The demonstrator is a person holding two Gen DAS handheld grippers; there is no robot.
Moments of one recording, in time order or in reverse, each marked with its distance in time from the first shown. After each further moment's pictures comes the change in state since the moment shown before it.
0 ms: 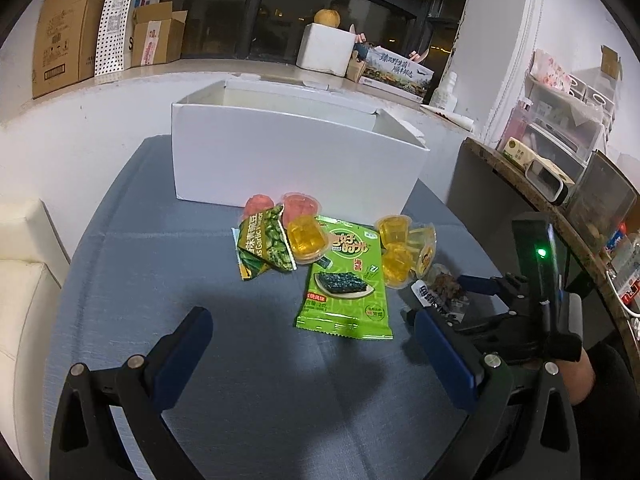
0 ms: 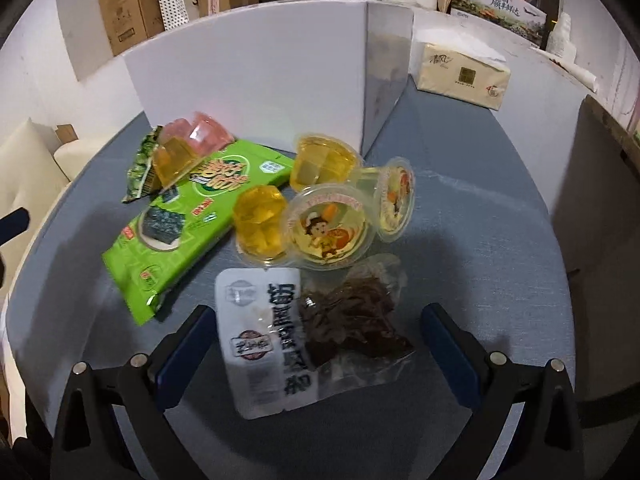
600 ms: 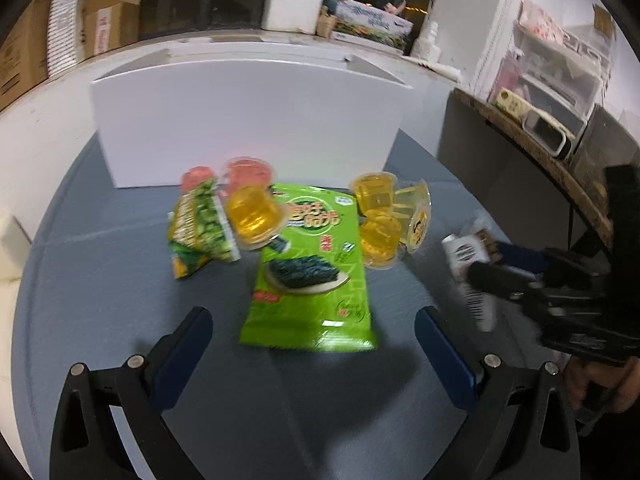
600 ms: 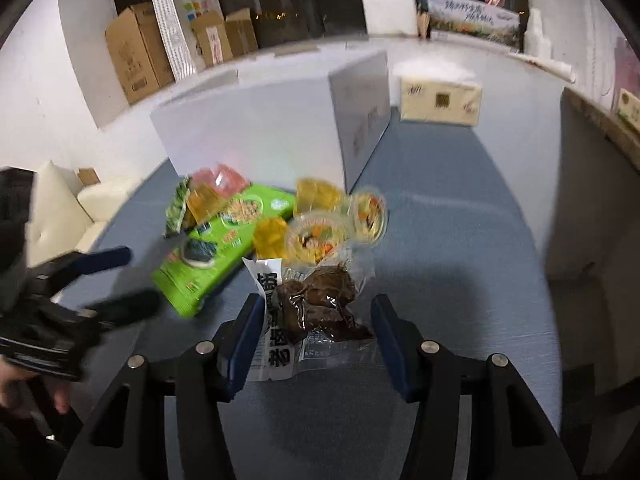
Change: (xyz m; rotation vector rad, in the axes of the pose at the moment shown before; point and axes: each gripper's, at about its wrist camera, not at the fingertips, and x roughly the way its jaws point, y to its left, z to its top) left arm 0.066 -0.034 0.005 0.108 0.138 -0.028; right arm -0.063 -0.027 -0.013 0.105 -0.150 0.101
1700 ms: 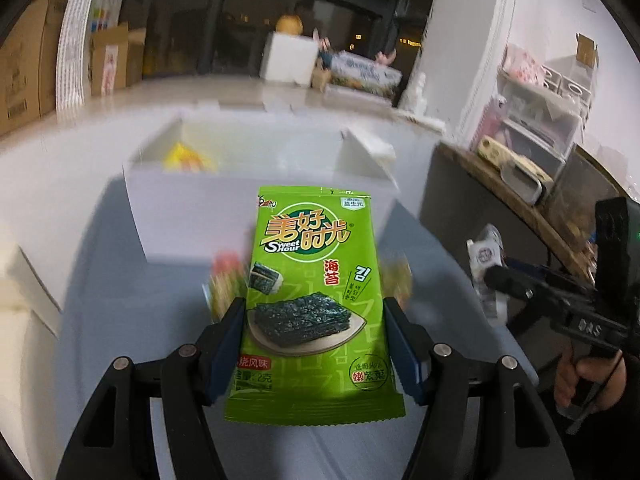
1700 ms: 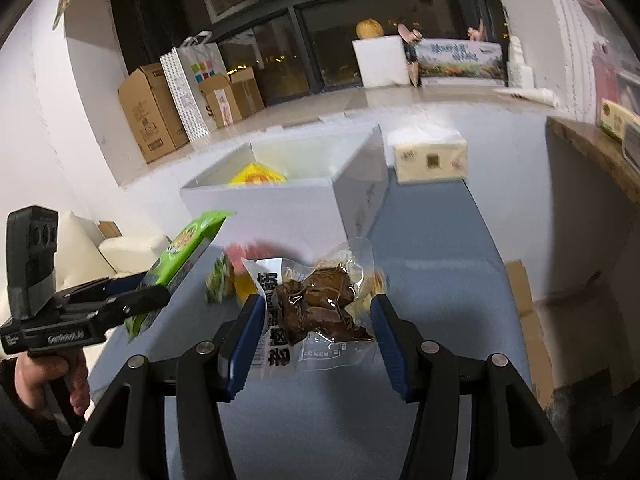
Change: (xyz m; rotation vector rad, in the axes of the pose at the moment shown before) left arm -0.069 0.025 0.049 0.001 -0.170 -0.039; right arm -0.053 -0.003 0.036 0.025 -0.170 0.077
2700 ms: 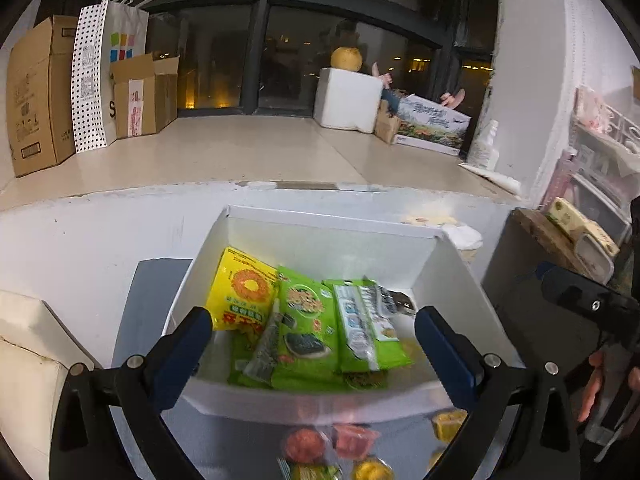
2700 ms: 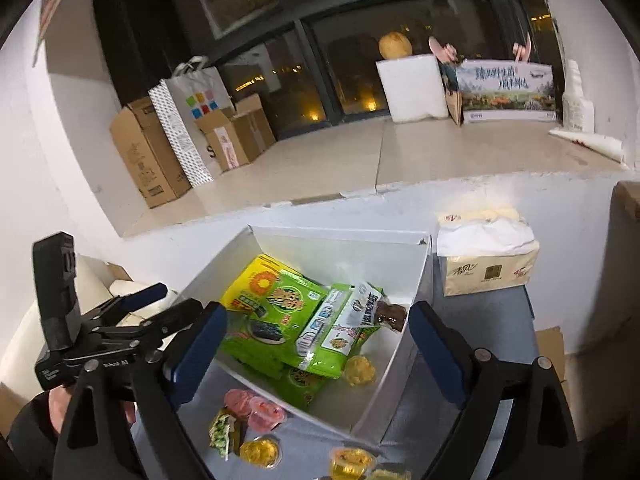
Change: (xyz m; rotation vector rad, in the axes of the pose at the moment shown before) left arm 0.063 0.058 0.124 -0.042 -0.076 0.150; right arm 0.087 -0.011 0.143 0.014 -0.041 0.097
